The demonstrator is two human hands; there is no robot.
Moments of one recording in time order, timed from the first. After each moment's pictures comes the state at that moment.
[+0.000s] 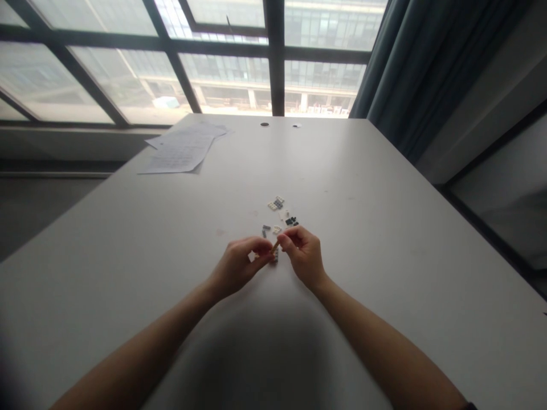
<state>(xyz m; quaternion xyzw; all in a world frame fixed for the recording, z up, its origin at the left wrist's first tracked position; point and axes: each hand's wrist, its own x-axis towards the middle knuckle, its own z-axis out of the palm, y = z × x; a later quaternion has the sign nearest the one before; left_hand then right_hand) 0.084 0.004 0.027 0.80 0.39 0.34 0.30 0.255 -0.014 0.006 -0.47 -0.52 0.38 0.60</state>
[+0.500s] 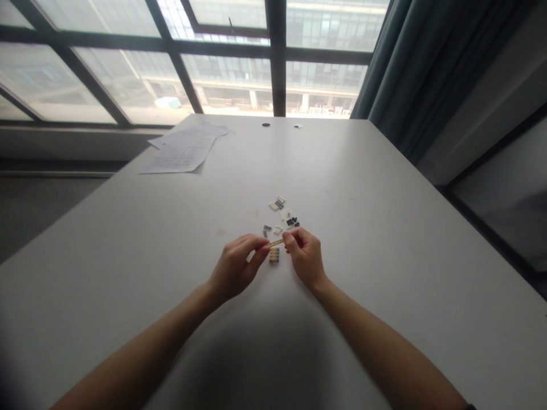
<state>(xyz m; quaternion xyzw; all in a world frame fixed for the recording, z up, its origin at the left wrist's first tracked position) 0.083 0.000 0.031 0.84 0.35 0.37 0.19 0.254 -0.013 0.004 -0.53 -0.53 0.36 0.56</state>
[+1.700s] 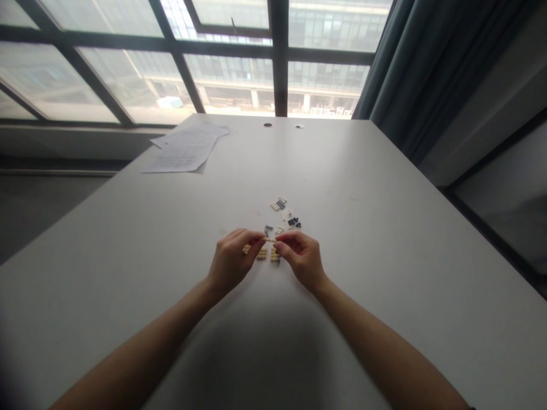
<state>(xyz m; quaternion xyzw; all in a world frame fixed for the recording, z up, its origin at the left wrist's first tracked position) 0.077 0.011 0.022 0.81 0.42 0.39 0.11 0.251 -0.017 0.002 -0.43 -0.49 0.48 0.59</state>
